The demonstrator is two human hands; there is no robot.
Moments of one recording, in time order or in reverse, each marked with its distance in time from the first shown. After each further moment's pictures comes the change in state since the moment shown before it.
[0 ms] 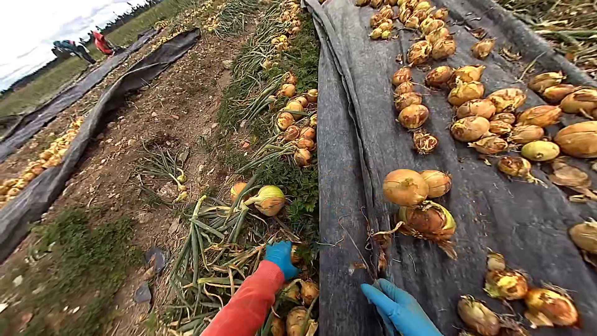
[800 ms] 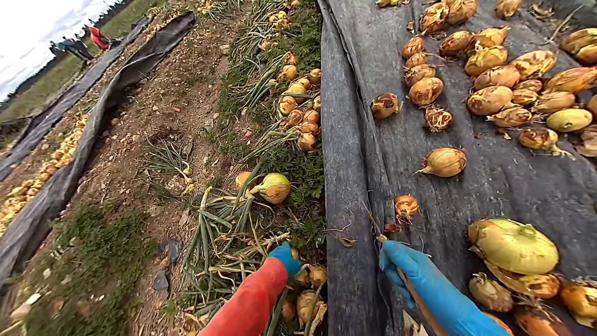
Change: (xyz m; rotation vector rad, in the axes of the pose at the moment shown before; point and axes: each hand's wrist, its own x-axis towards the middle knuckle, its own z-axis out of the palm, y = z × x) left_hand -0.033 -0.010 0.006 -0.143 -0.150 -0.254; right_hand -0.011 -0.044 -0.012 0.136 -0.042 -0.167
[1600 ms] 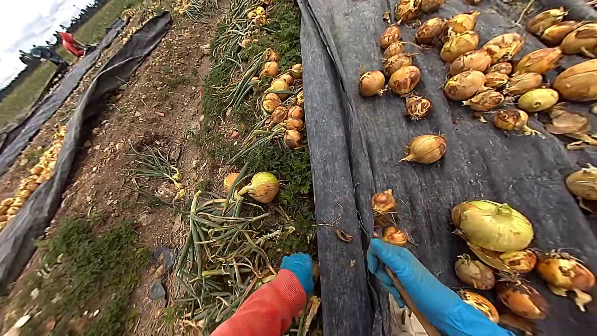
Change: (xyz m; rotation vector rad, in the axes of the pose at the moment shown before) left_hand -0.049 0.049 0.019 0.369 -0.105 0.242; right_hand -0.007 0.010 0.001 0.082 -0.101 -0.005
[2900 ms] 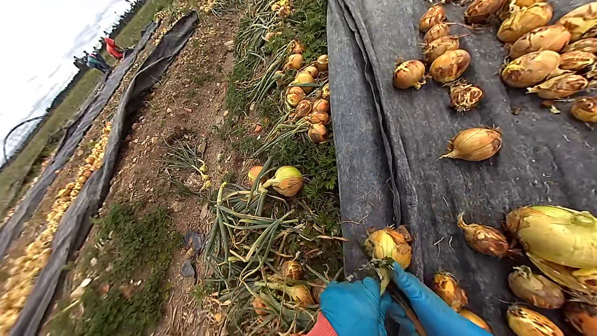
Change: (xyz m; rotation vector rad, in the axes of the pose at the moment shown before) left_hand -0.109 0.047 0.020 -0.194 0.396 0.265; right_hand -0.002 0.035 0.033 0.189 -0.291 0.118
